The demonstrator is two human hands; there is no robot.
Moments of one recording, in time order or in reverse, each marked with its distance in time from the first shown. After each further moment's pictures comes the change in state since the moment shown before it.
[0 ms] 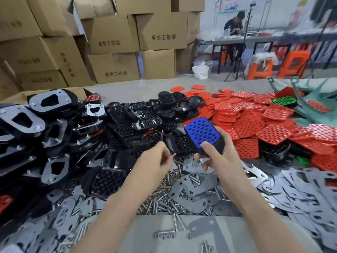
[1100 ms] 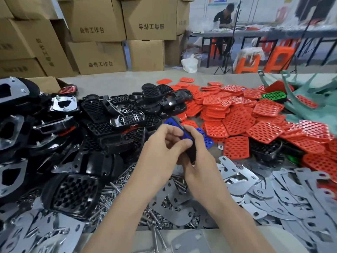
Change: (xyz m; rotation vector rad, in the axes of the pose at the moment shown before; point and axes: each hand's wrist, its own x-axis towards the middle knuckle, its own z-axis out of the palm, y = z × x) left_hand 0.031 0.053 0.032 -0.595 0.089 -0.084; right_hand -0.007 0.013 0.005 -0.604 -0.118 -0.308
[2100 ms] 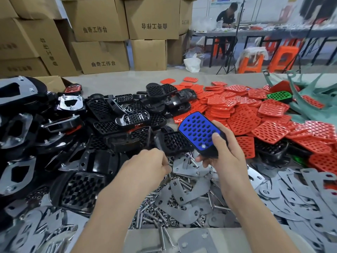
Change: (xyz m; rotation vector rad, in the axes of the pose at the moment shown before) left_hand -0.002 -0.006 -0.038 0.962 -0.367 -0.237; right_hand 0.010 -0.003 -0.022 0.626 0.213 0.321
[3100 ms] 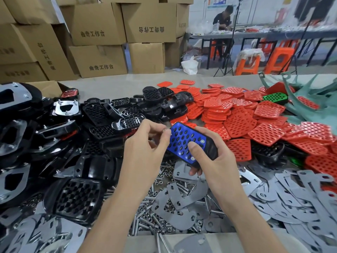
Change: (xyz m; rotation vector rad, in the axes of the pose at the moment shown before) left_hand 0.010 0.009 0.009 -0.762 0.743 0.355; right_hand -0.006 -0.002 0.006 -0.160 -0.086 -0.128
